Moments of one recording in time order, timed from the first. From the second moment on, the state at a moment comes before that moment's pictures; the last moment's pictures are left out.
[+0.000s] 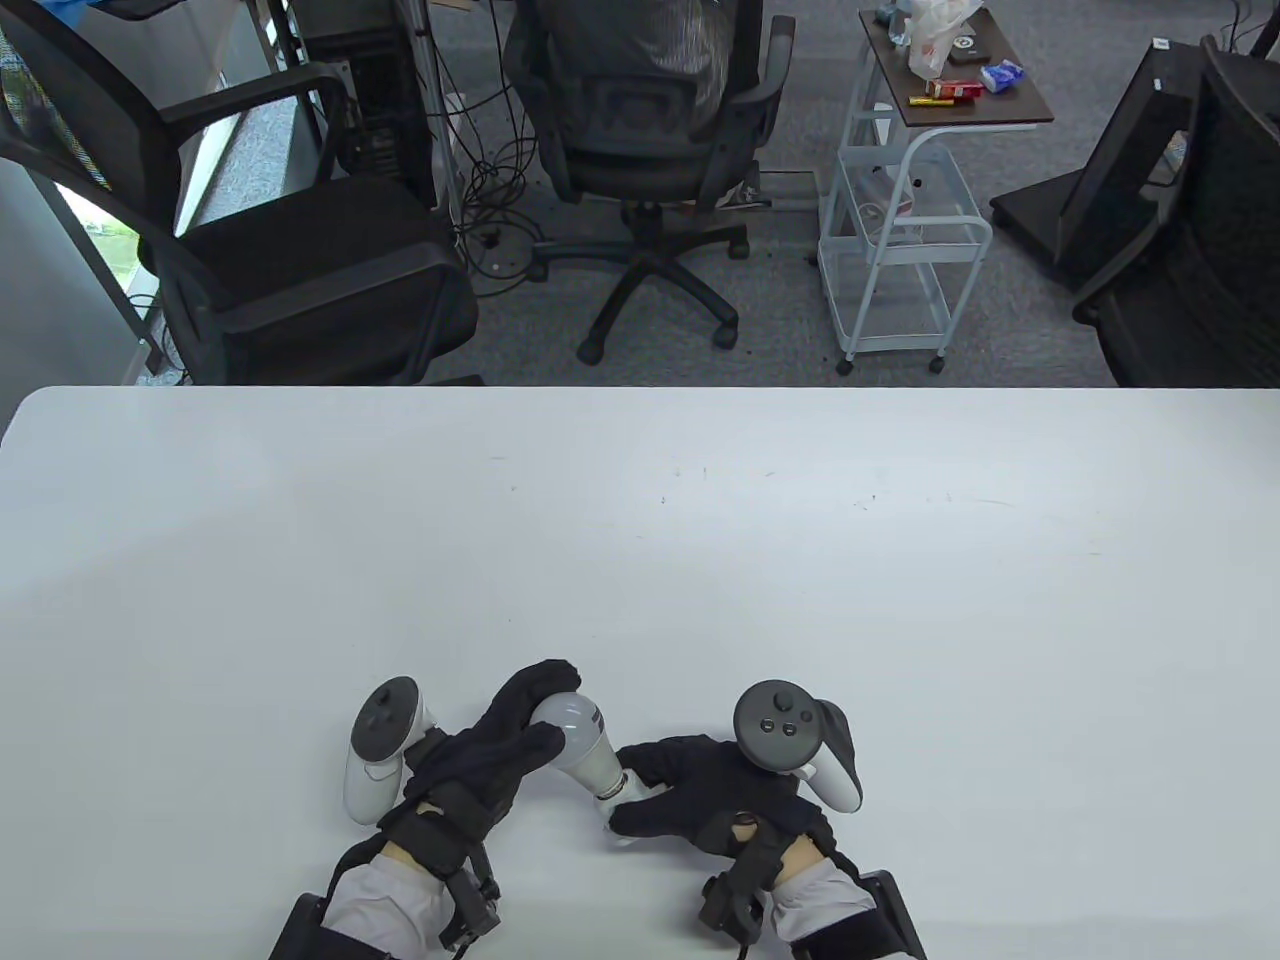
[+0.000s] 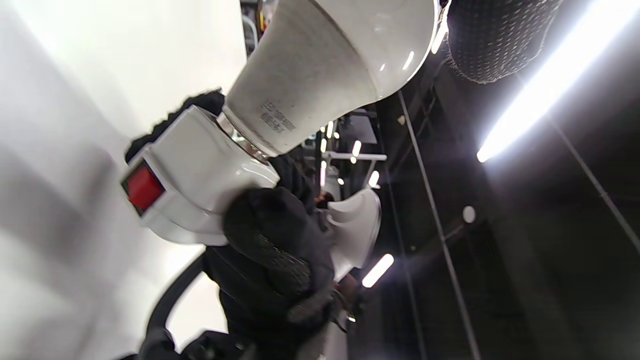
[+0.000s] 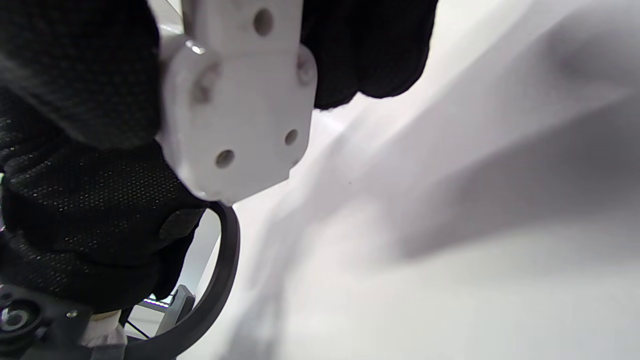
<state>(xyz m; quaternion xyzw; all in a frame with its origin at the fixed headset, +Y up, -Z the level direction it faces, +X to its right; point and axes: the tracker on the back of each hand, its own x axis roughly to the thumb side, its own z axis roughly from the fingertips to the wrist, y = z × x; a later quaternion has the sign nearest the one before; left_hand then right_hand) -0.198 -0.737 -0.290 -0.20 -0.27 0.66 0.67 0.065 -0.740 -0.284 0.23 0.18 0.82 0.49</state>
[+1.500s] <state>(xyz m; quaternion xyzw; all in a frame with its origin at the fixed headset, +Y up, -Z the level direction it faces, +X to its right) -0.201 -0.742 -0.293 -0.19 -0.28 0.69 0.64 0.065 -0.741 -0.286 0.24 0.18 0.81 0.50</state>
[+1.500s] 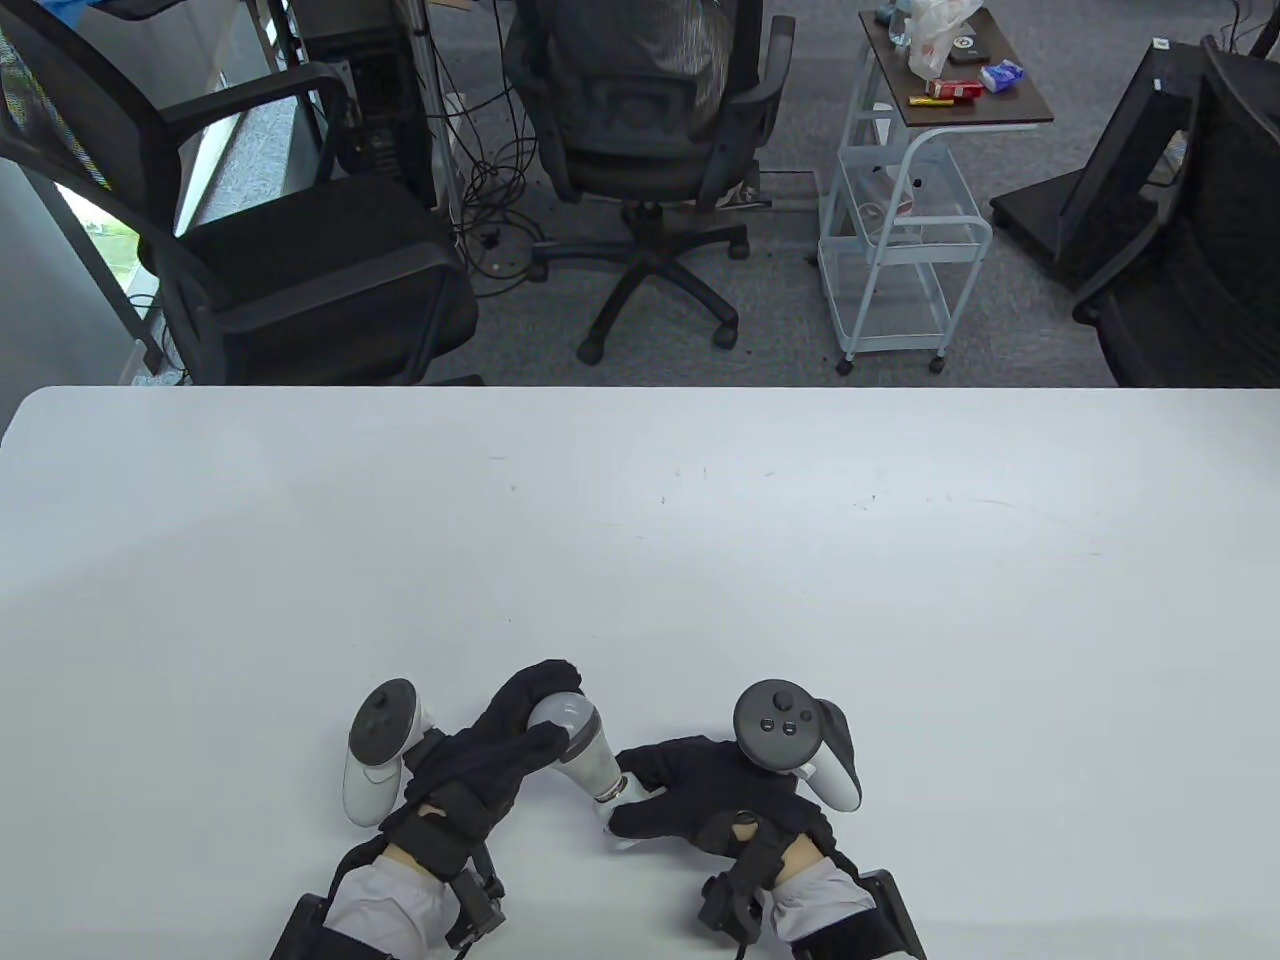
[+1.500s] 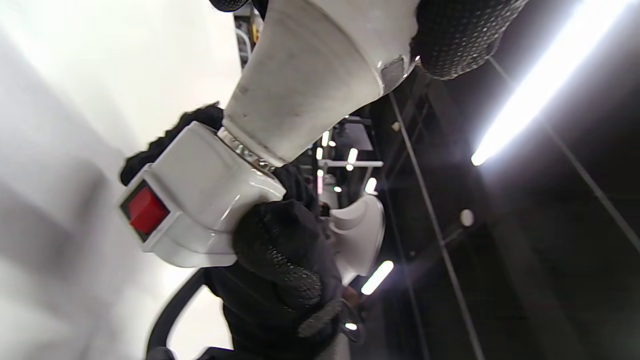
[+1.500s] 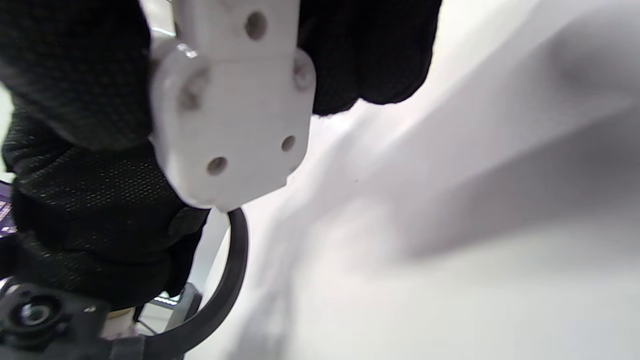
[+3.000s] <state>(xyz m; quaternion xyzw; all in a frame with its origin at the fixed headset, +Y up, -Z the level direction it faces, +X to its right) -0.201 -0.739 -0.291 -0.18 -0.28 0.66 0.68 0.062 -0.736 -0.283 0.24 0.14 0.83 0.48</state>
